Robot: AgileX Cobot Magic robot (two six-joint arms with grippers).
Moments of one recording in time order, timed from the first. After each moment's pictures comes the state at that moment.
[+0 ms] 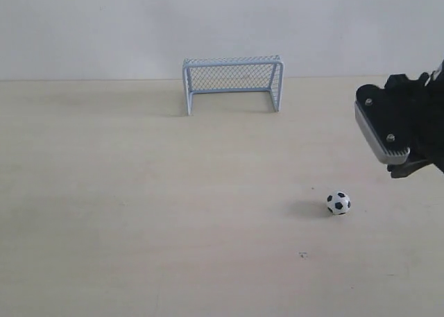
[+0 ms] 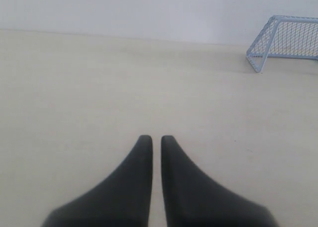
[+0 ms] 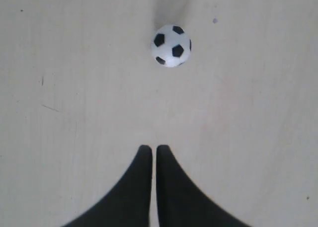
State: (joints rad) left arm 0.00 0.00 0.00 0.07 0.35 -0.15; right arm 0.21 1.55 -1.06 0.06 0.93 -1.59
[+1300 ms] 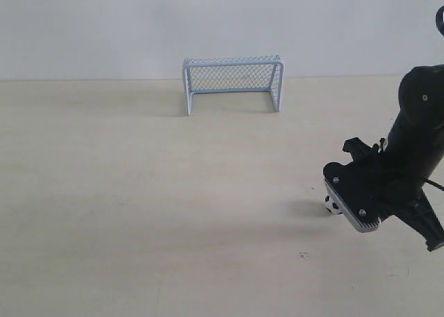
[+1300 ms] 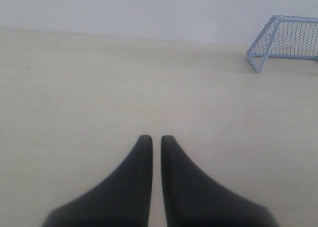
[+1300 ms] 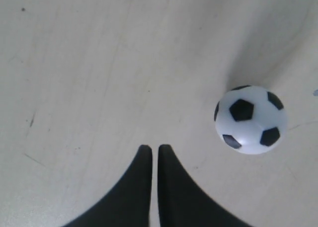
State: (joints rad) left arm 0.00 0.00 0.00 0.07 0.35 -0.15; right arm 0.30 1.76 -0.92 0.01 0.69 -1.70
